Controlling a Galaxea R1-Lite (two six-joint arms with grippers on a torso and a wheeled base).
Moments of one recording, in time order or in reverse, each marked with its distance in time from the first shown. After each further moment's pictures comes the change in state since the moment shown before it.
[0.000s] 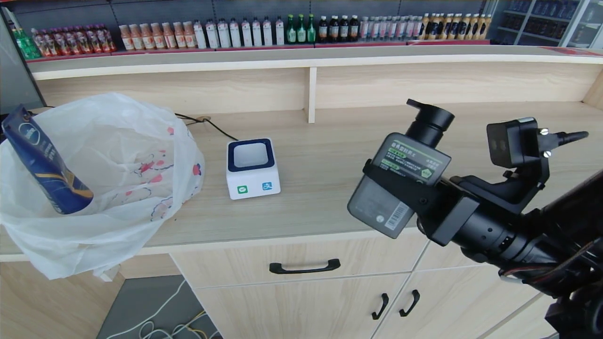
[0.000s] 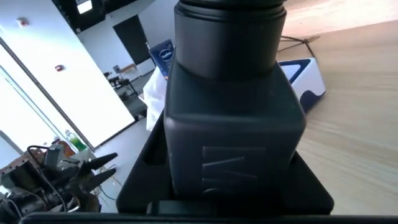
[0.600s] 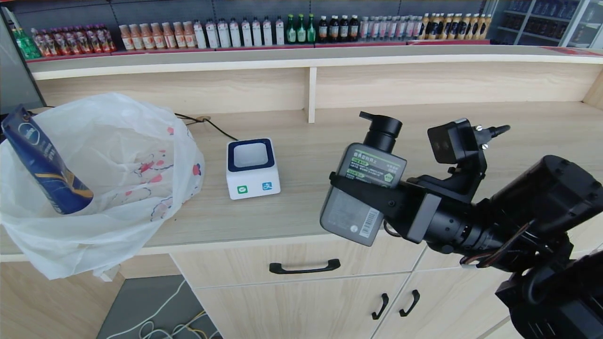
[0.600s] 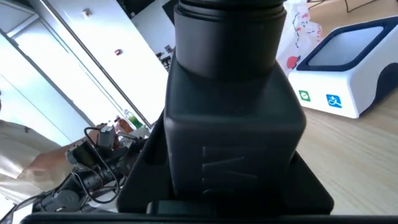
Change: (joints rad) left arm 0.000 0.000 0.000 0.000 0.000 0.000; right arm 0.010 0.124 -0.131 -0.003 0.204 0.180
